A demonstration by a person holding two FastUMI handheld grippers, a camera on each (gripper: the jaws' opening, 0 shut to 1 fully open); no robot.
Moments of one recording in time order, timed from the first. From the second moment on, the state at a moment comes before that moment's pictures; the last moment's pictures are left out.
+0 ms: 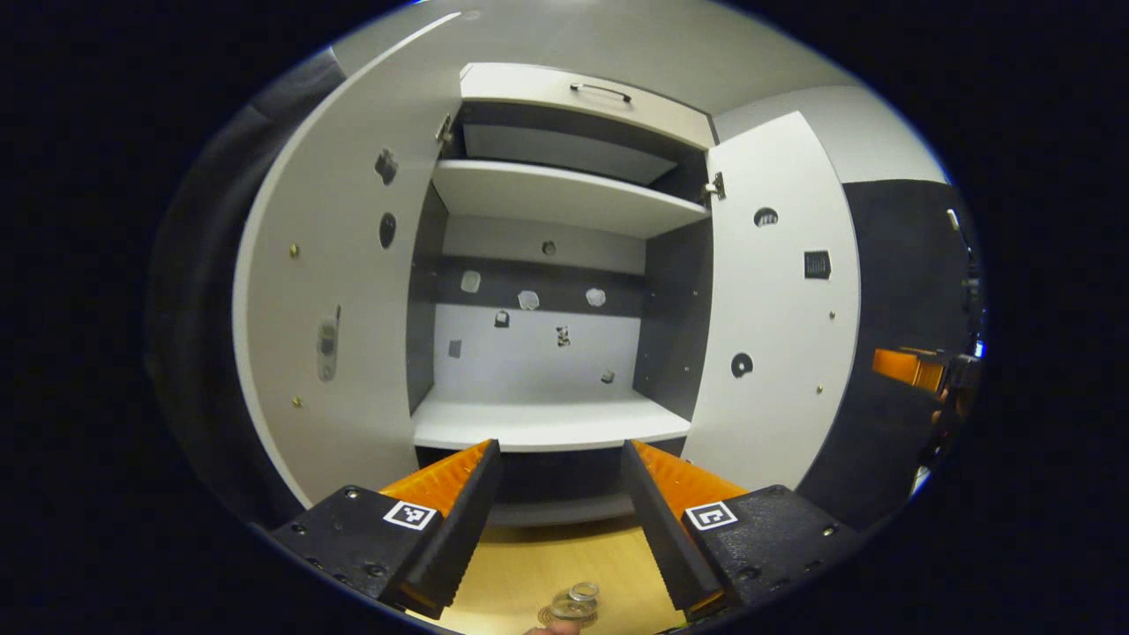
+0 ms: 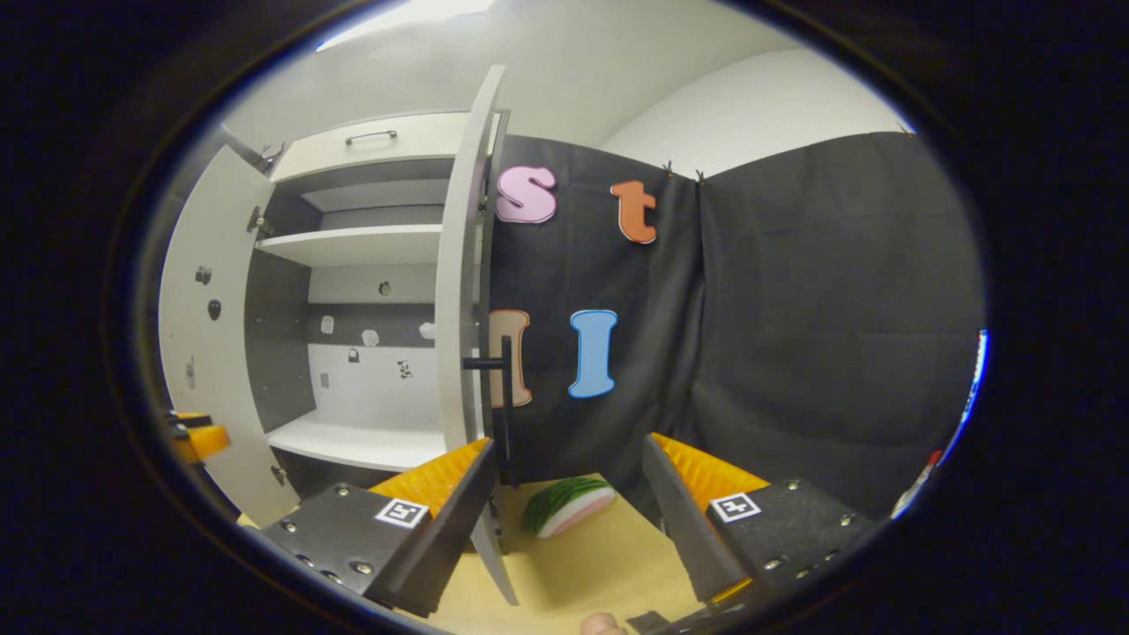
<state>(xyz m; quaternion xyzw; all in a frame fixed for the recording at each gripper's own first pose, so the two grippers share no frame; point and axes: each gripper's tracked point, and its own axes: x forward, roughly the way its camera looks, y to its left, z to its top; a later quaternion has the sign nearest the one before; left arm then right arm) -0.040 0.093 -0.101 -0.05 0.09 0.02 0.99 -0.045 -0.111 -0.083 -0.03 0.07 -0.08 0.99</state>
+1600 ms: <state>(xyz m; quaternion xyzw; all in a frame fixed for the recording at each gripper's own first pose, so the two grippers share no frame) -0.140 0.214 -0.036 -0.02 0.04 0.22 0.97 0.004 0.073 -0.103 0.00 0.10 0.17 0.98</state>
